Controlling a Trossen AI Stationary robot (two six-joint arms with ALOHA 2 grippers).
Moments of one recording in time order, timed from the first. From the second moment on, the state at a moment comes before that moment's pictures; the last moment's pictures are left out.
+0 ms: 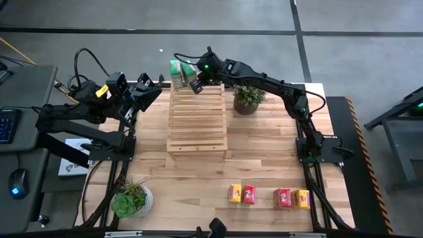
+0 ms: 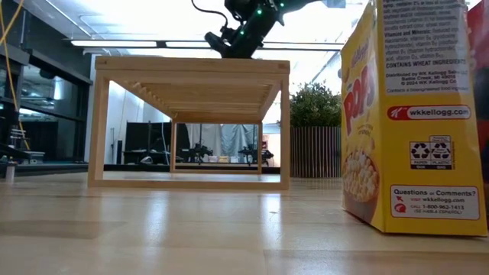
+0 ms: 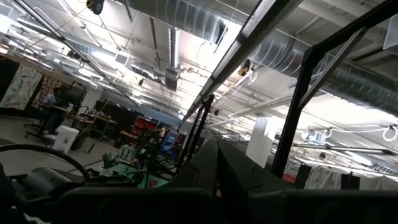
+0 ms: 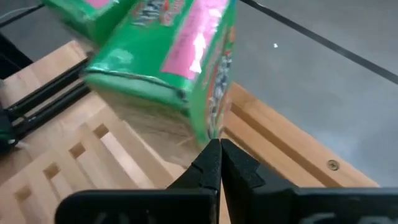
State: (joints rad) left arm -0.04 0.87 1.06 0.33 -0.09 -0.35; right arm -0.39 2.18 2.24 -0.76 0.18 0.29
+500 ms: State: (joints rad) left arm -0.04 0.87 1.06 0.33 -0.09 -0.35; right arm -0.38 2.18 2.24 -0.74 0.12 0.30
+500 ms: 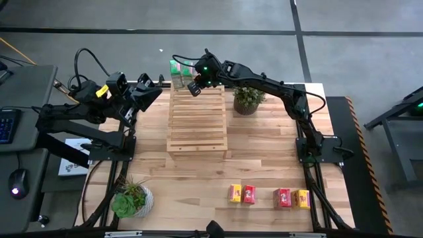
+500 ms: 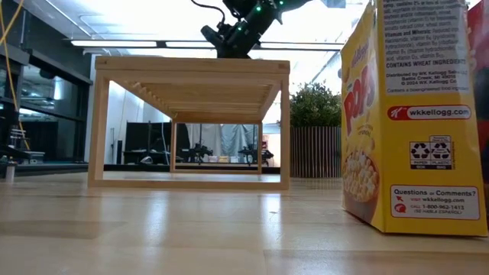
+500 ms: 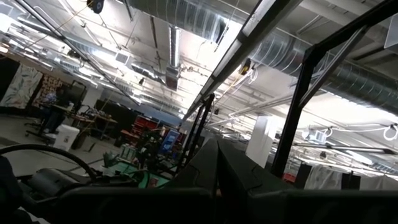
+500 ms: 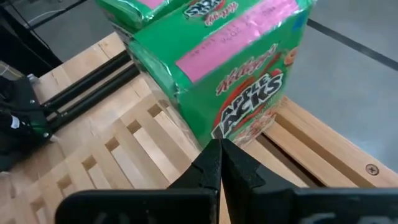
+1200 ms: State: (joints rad) left arm -0.04 0.87 1.06 0.31 -0.09 -0.35; right arm -0.48 2.18 2.24 -0.61 0.06 0.32
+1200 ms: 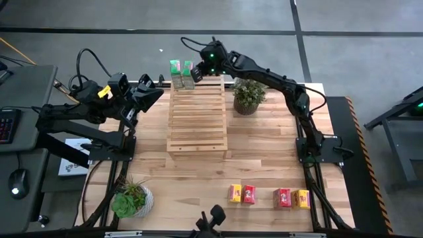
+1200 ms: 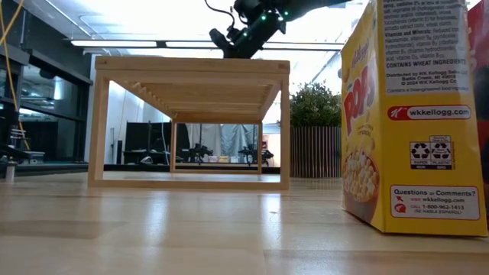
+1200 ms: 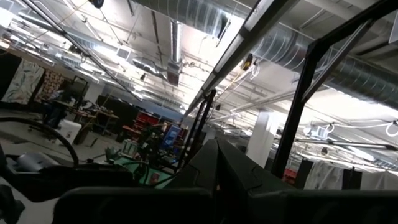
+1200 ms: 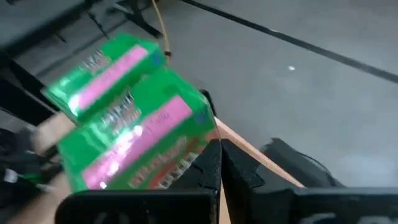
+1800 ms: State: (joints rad) left arm -0.04 0.87 1.06 0.31 -0.09 -0.36; right arm -0.48 2.18 2.24 -0.52 0.02 0.36
